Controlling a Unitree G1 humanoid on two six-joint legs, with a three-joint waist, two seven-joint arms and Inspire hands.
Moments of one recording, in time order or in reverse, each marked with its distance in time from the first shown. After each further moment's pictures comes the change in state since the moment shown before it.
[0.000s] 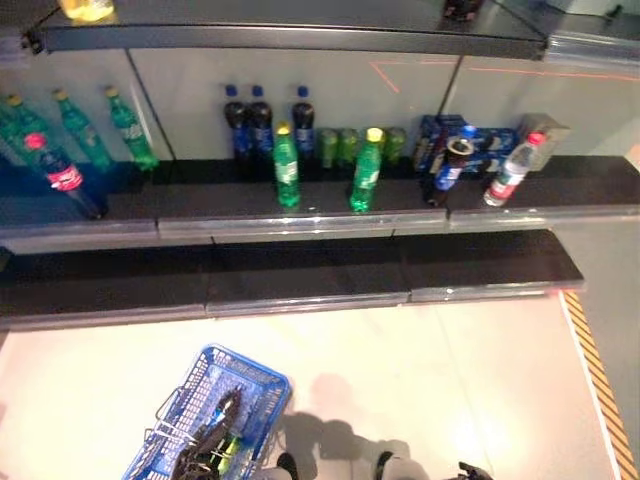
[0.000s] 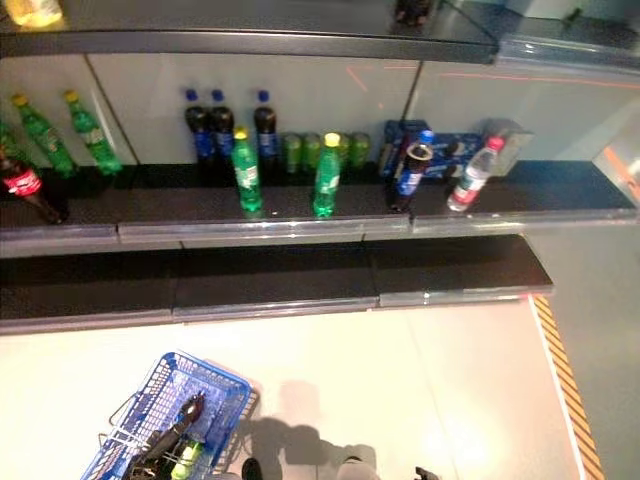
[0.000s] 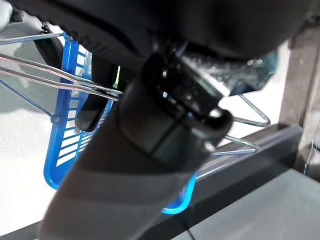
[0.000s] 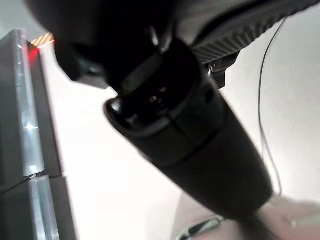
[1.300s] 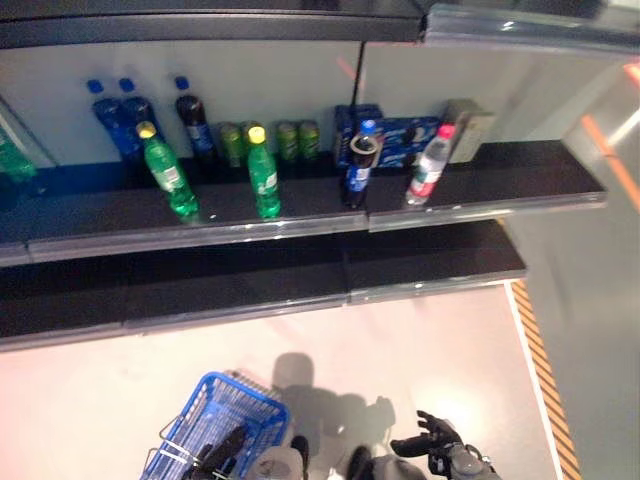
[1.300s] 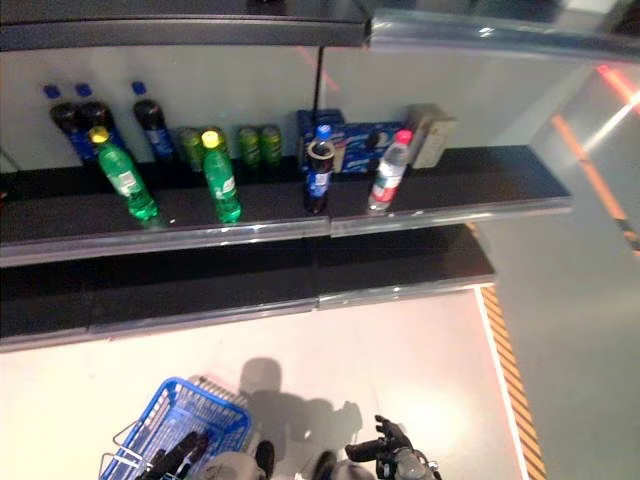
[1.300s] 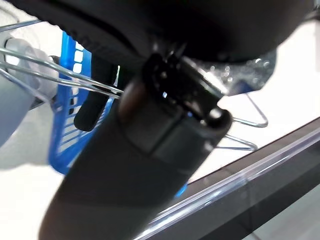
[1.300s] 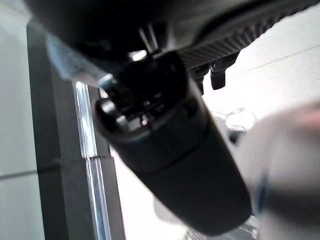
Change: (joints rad) left arm -0.028 -0.035 -0.044 0.051 -0.001 0.023 0.001; right arm -0.058 0.024 0.066 -0.131 -0.048 -0.132 0.085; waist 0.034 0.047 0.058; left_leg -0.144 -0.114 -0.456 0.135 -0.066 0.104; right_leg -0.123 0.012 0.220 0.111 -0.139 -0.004
